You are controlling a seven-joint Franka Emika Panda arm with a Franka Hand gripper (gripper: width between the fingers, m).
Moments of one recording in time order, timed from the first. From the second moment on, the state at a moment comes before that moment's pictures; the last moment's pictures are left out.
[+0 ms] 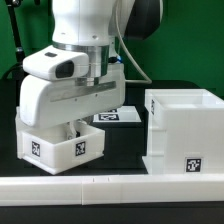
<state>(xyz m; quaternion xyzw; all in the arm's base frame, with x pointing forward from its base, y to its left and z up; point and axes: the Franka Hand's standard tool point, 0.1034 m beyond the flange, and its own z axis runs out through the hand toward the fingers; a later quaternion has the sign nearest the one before) 0.509 -0.063 0.019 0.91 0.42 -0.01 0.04</state>
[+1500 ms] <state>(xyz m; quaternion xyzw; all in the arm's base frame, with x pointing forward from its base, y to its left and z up) 0.523 -0.044 0.021 0.74 0.67 -0.04 0.04</state>
